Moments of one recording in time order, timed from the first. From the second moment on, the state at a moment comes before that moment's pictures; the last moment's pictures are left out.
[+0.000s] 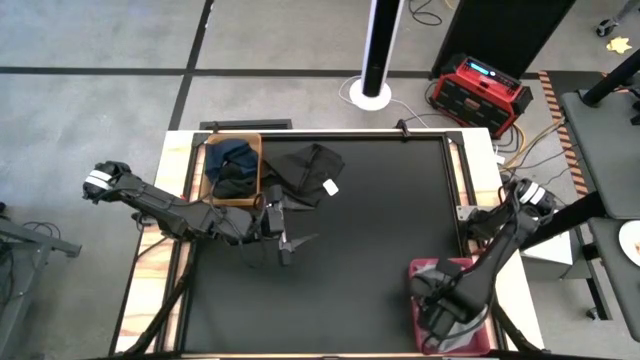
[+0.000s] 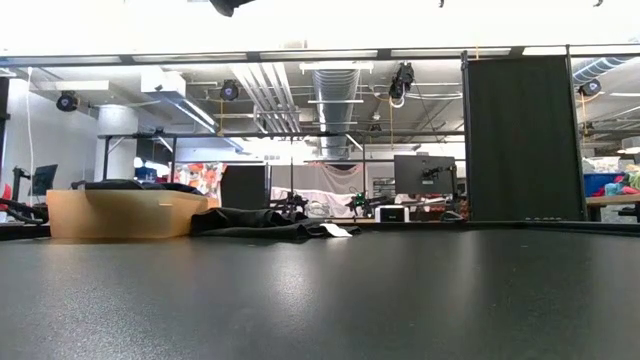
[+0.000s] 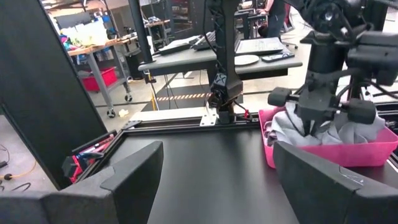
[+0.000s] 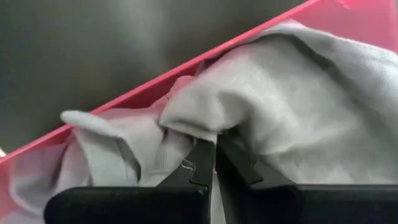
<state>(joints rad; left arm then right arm) -0.33 1.29 0.85 0.33 -0.52 0.09 0.90 1.66 1.13 -1.09 0.04 1.35</state>
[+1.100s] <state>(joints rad) -0.33 1.29 0.85 0.30 -0.52 0.06 0.89 1.64 1.26 -1.36 0.11 1.43</state>
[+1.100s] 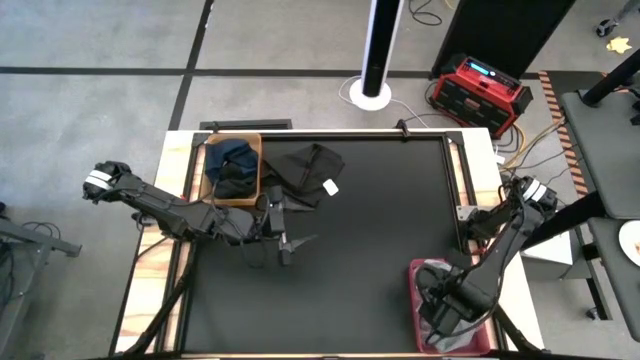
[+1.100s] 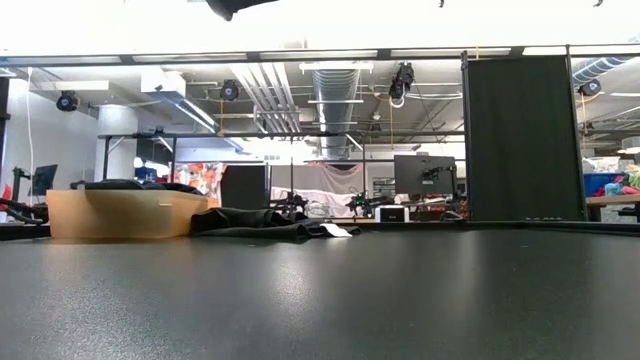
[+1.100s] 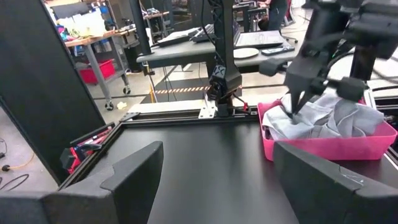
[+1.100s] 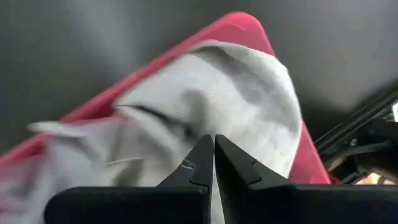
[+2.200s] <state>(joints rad) -0.33 1.29 0.85 0.30 -0.51 0.04 0.89 1.64 1.19 -1.27 0.07 1.45</state>
